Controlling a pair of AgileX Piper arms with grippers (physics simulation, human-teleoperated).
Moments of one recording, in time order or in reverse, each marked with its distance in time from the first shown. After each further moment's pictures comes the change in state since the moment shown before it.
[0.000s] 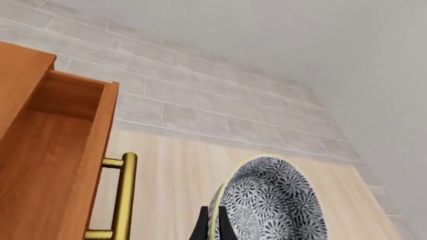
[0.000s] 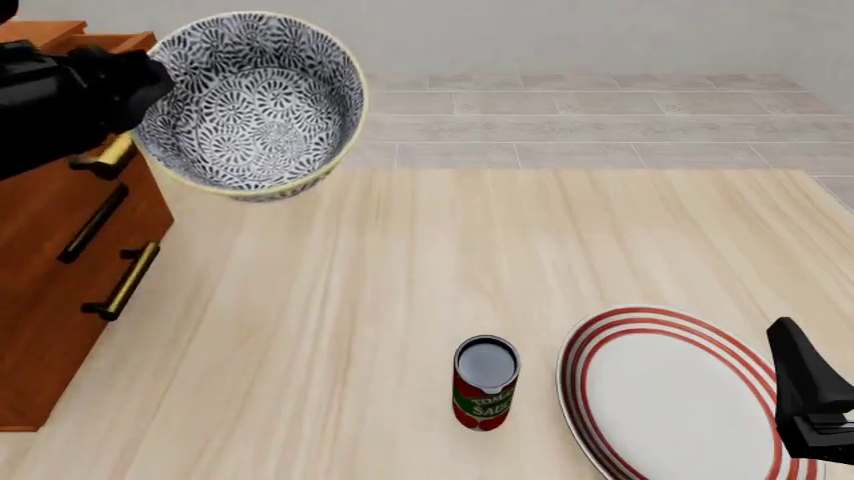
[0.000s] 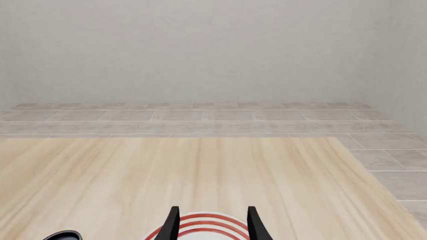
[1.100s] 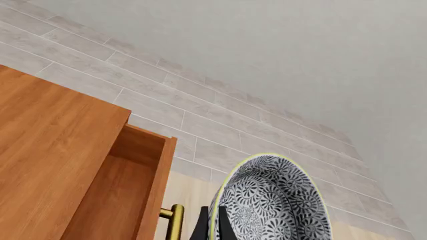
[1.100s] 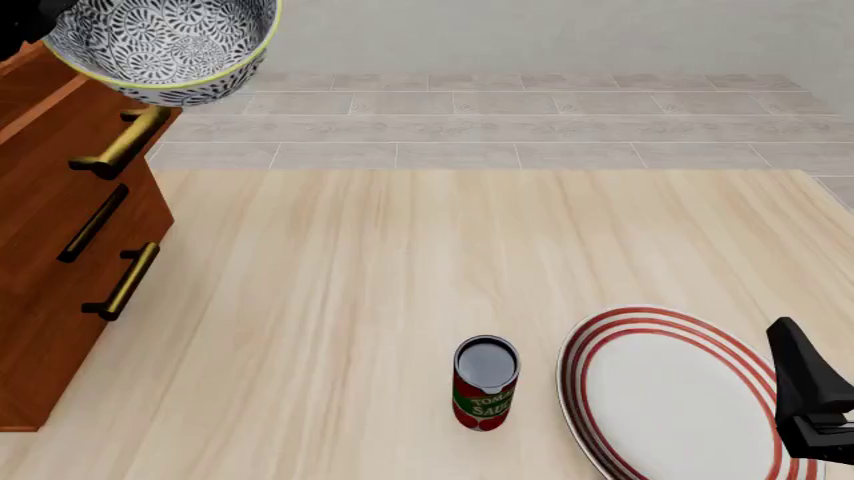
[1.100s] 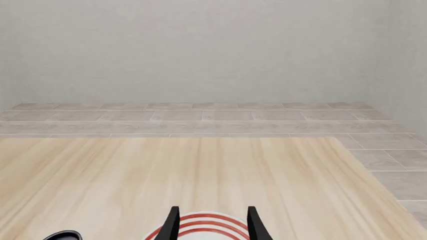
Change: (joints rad) left arm 0.218 0.112 -0.215 0.039 -0.005; right arm 0.000 0.000 0.000 0.000 0.000
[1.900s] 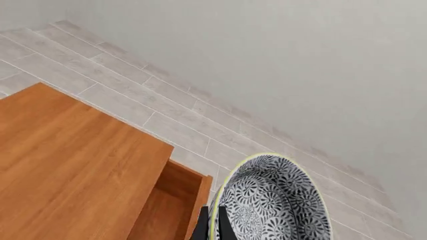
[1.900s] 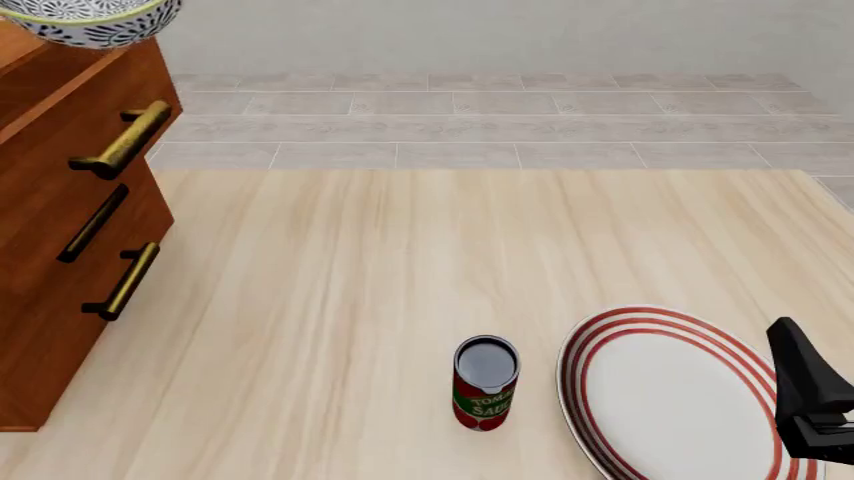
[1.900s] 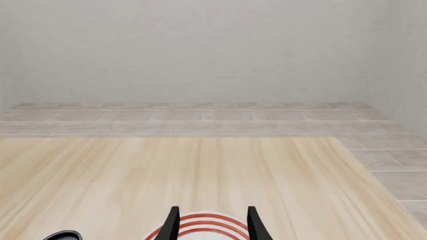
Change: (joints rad) left arm 0.169 0.064 -0.151 0.040 -0.015; right arm 0.000 0.000 0.000 0.000 0.000
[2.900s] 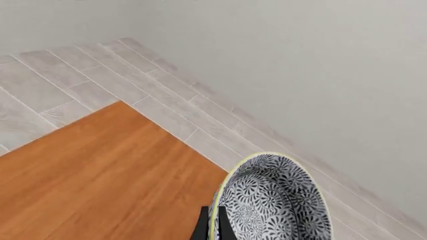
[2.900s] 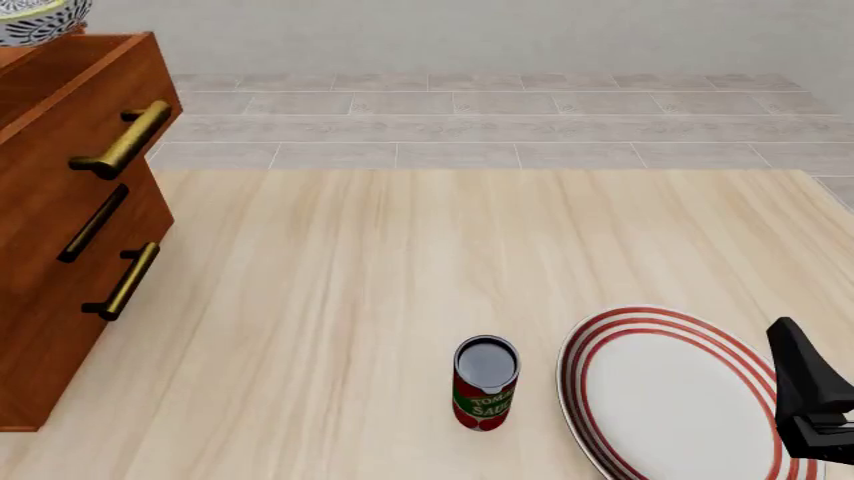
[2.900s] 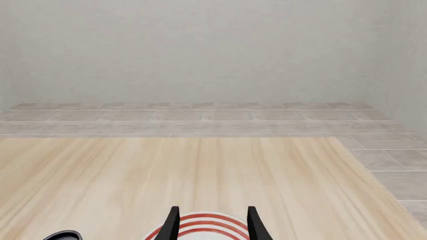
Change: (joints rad) left arm 0.213 0.086 -0.045 -0.030 -0.003; right arm 0.000 0.000 0.000 0.000 0.000
